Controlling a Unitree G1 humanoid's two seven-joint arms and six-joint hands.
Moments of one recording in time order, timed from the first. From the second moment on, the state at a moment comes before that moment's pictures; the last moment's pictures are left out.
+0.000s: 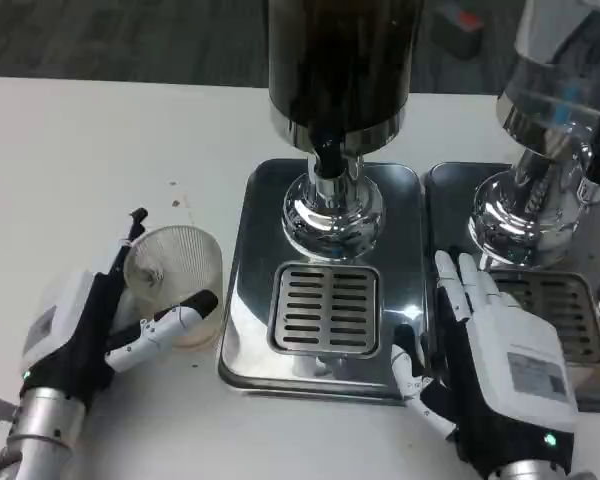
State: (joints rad) left arm -0.21 0.42 -0.14 0.88 0.42 -0.64 0.35; right arm 0.28 -0.12 0.41 -0.16 -1.02 0.22 -0.35
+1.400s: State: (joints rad) left arm -0.20 0.41 -0.13 0.93 0.44 -0.69 0.53; right arm 0.28 -0.12 0.40 -0.16 -1.01 0.22 -0.36
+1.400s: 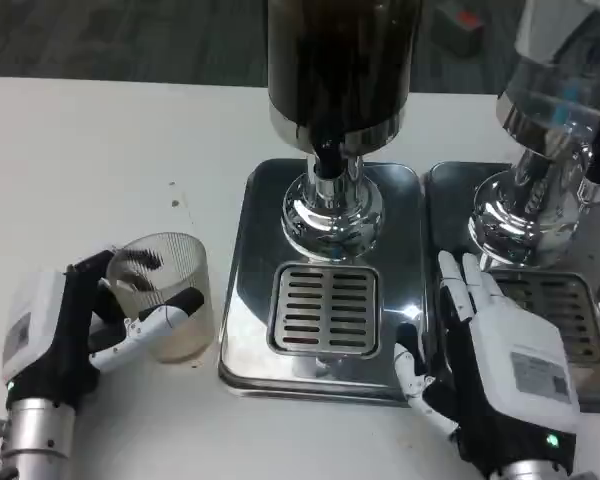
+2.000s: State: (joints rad) left arm -0.22 0.40 -0.13 0.94 0.44 -0.72 0.55; right arm 0.28 -0.12 0.40 -0.16 -1.00 0.22 -0.36
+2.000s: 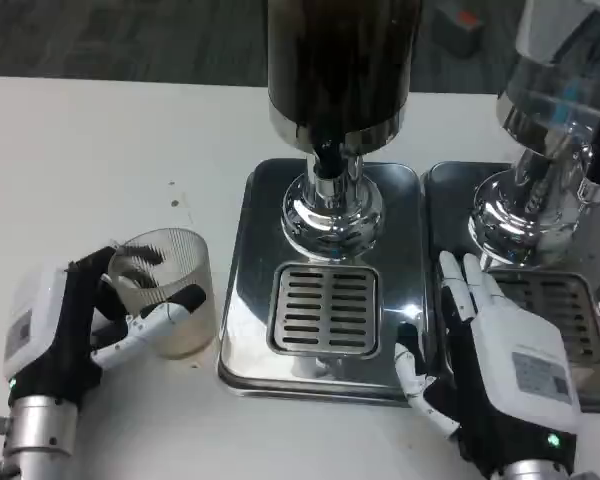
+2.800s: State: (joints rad) left arm -0.36 0.36 -0.22 0.94 0.56 -0.77 0.57; right arm 0.28 -0.12 0.40 -0.16 -1.00 0.26 -0.40
